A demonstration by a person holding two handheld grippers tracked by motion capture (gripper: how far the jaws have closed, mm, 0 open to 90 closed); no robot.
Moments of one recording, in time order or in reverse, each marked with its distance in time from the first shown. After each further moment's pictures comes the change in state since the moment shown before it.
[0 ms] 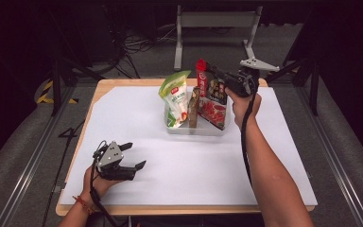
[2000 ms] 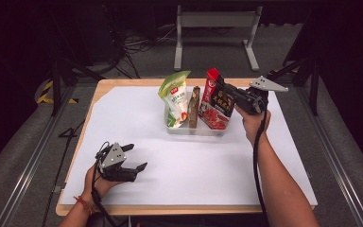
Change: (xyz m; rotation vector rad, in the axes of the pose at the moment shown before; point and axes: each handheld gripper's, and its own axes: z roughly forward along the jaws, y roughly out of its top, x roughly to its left) left arm -0.005 0.000 0.004 0.031 -0.009 0.027; right arm -0.015 -0.046 -0.033 -0.003 0.020 -0.090
